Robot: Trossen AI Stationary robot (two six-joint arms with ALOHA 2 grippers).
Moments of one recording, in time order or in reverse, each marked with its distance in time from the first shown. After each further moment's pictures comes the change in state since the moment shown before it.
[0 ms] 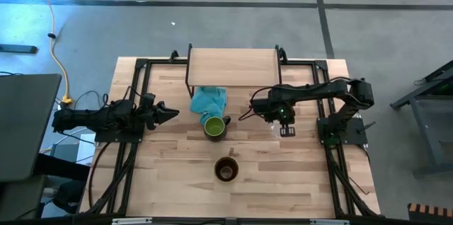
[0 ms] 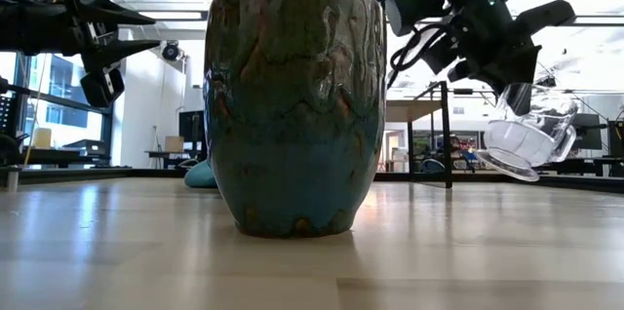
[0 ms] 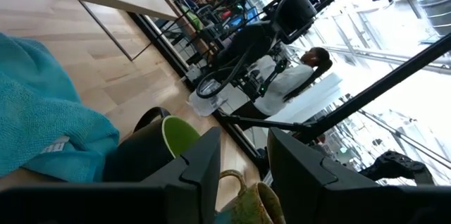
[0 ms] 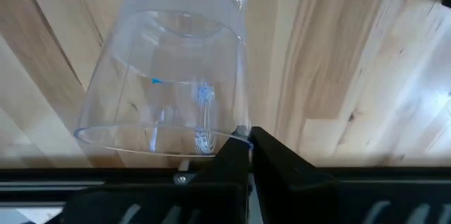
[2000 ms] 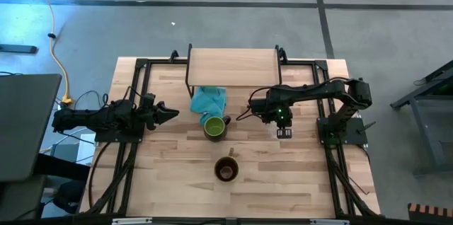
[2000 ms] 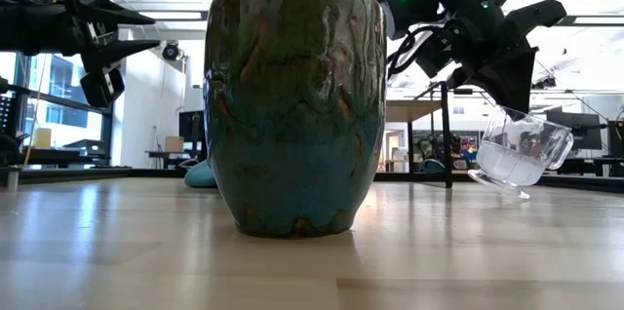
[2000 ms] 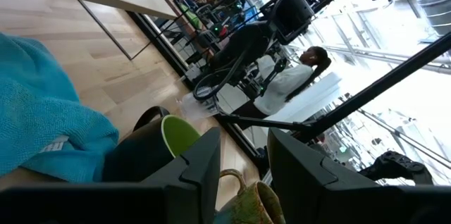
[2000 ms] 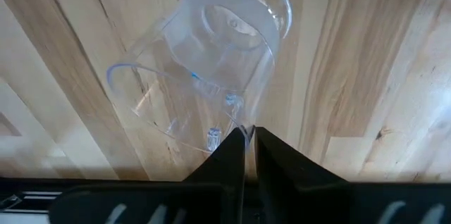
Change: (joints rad) left arm 0.000 0.000 0.000 0.000 0.002 -0.001; right arm 0.000 0.021 0.000 0.046 -0.088 0.027
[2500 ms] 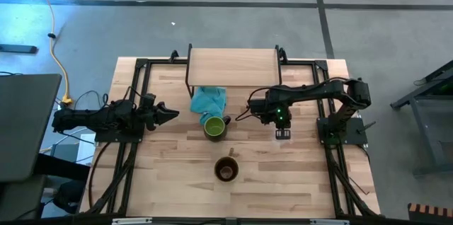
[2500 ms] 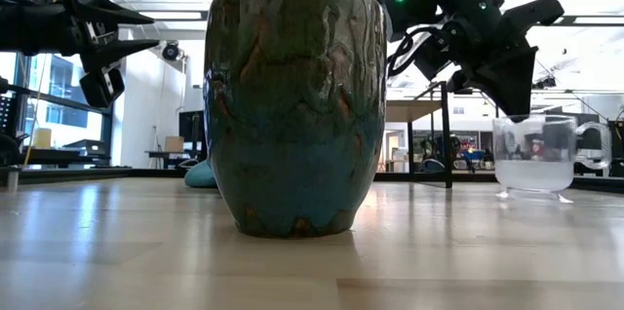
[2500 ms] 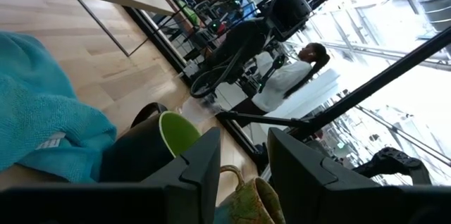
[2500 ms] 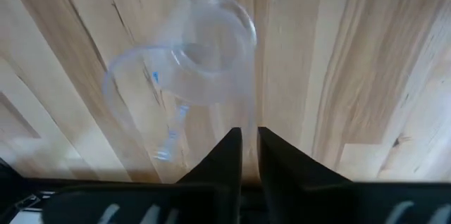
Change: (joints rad) left arm 0.000 0.000 0.000 -0.003 0.017 0.000; right arm 0.000 0.011 0.000 0.016 -0.027 0.010
